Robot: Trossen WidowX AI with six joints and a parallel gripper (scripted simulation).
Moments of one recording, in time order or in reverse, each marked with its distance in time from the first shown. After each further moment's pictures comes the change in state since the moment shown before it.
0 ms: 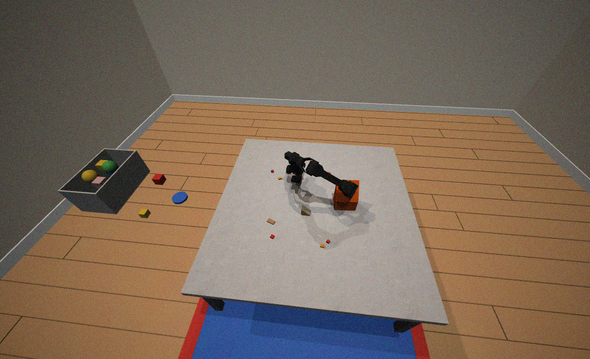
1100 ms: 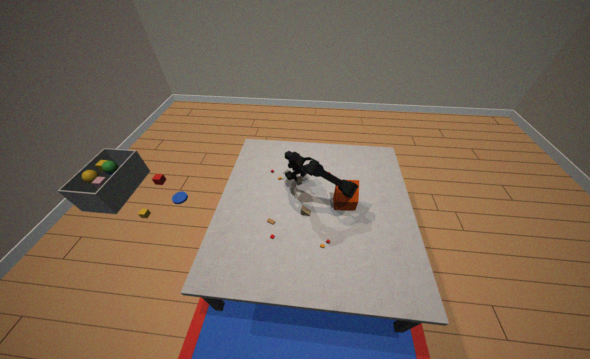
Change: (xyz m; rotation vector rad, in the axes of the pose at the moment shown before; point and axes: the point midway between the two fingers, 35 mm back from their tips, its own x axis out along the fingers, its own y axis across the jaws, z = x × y) arm -0.001 -0.002 0.000 0.812 -0.004 0.001
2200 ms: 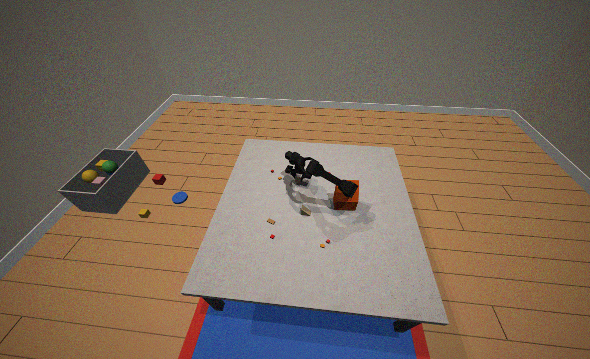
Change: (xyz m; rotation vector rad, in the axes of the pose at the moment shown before) arm 0.001 -0.002 -0.001 0.865 0.000 -0.005
